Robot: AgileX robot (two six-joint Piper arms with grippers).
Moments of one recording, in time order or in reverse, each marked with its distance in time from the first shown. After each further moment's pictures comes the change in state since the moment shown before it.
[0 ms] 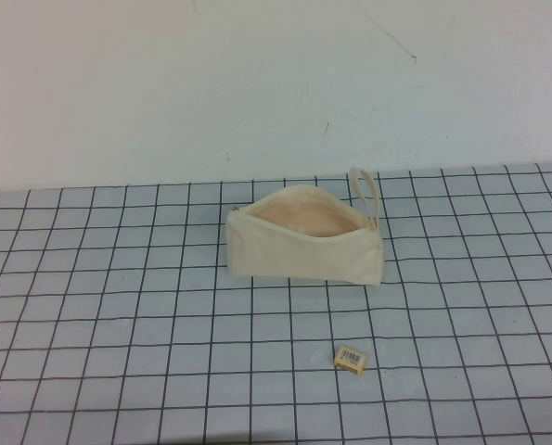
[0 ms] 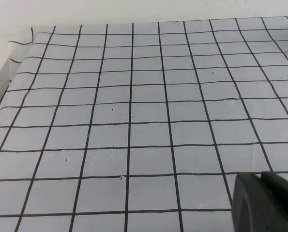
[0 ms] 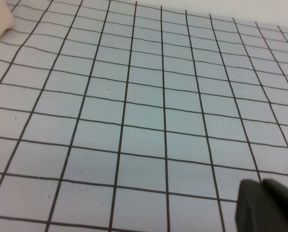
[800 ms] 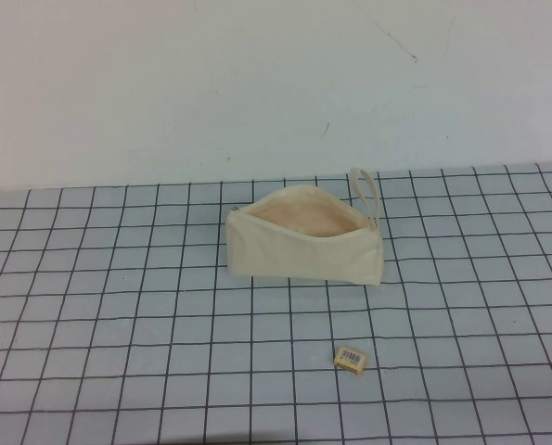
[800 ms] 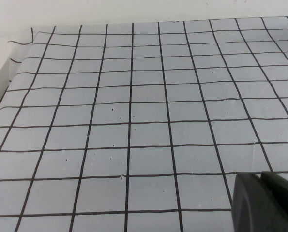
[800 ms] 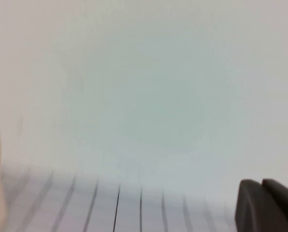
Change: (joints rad) right arm 0.000 0.000 0.006 -0.019 -0.480 0.000; left arm 0.000 0.000 0.000 0.000 0.000 0.000
